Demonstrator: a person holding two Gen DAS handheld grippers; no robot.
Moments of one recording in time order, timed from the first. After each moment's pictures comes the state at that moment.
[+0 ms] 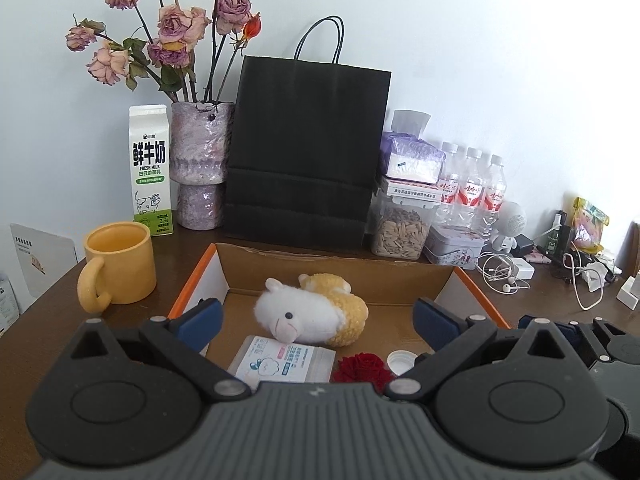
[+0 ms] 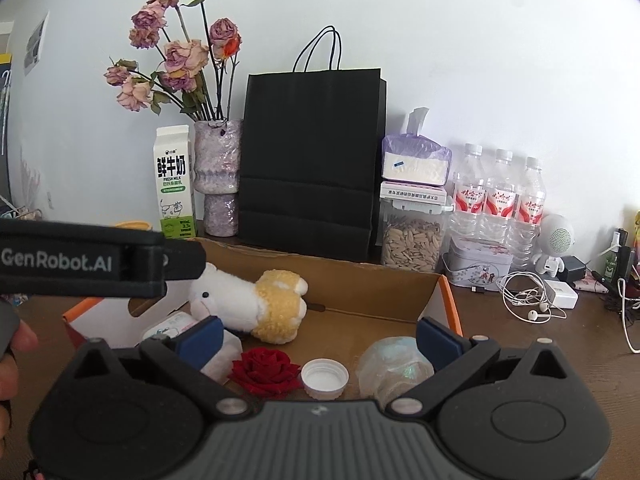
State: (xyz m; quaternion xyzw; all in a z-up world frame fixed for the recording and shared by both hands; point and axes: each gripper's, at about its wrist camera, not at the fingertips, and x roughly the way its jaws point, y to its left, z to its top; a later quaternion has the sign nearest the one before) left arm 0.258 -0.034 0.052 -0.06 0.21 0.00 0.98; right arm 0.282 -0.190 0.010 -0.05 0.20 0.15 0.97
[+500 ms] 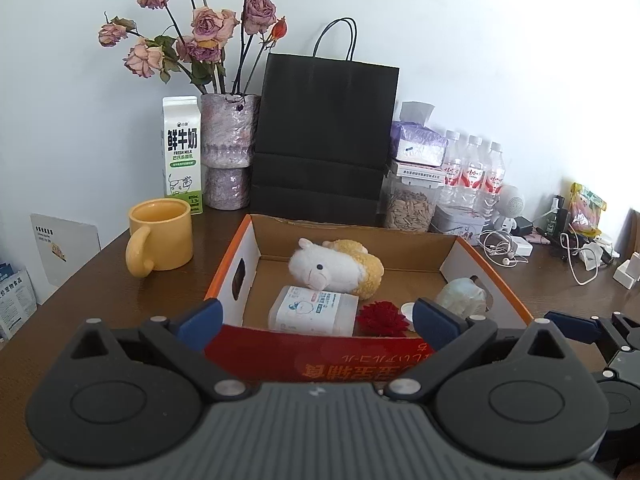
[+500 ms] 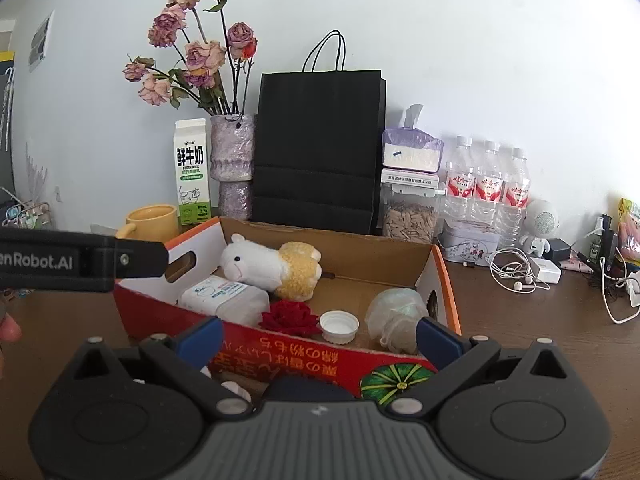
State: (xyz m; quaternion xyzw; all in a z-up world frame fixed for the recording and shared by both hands) left arm 0.193 -0.019 0.050 -0.05 0.22 0.01 0.97; right arm 0.214 -0.194 0.006 -0.05 0.21 0.15 0.96
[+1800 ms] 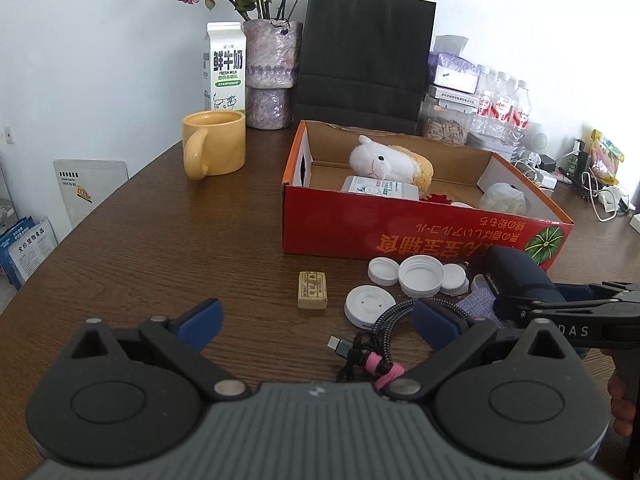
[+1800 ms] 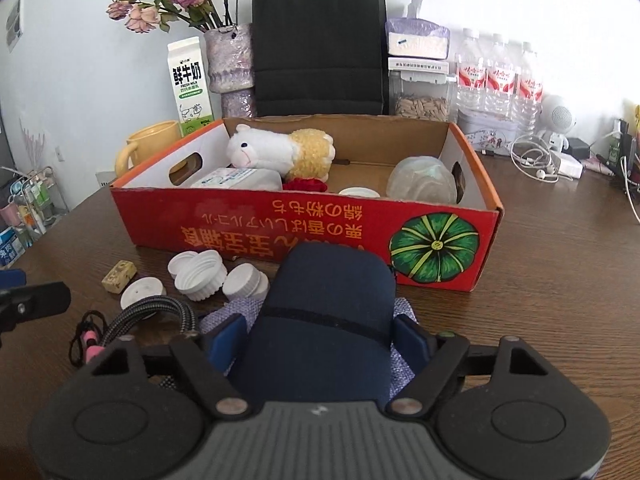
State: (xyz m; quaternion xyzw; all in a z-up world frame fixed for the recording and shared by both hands) left arm 0.145 0.028 -0.002 -0.05 0.30 0.03 0.95; right arm 0.218 -0.194 -0.046 -0.01 0.34 0.16 0.93
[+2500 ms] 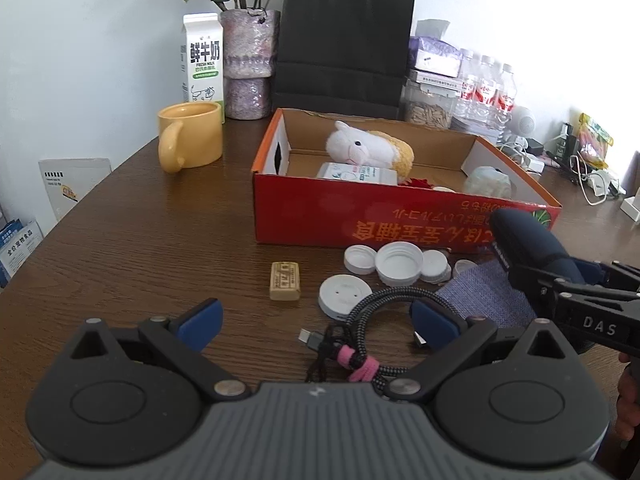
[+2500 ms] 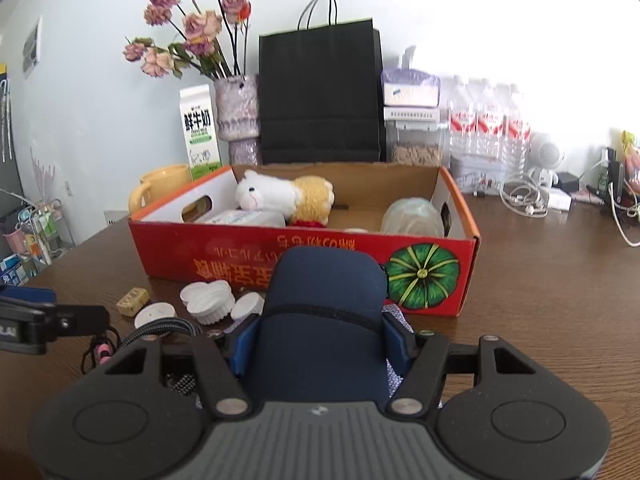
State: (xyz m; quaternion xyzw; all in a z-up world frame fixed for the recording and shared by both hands) left arm 0.153 0.011 -0.008 -0.04 0.32 0.01 0.95; right arm 0.181 -0.210 -0.037 0.00 0.24 0.16 0.96
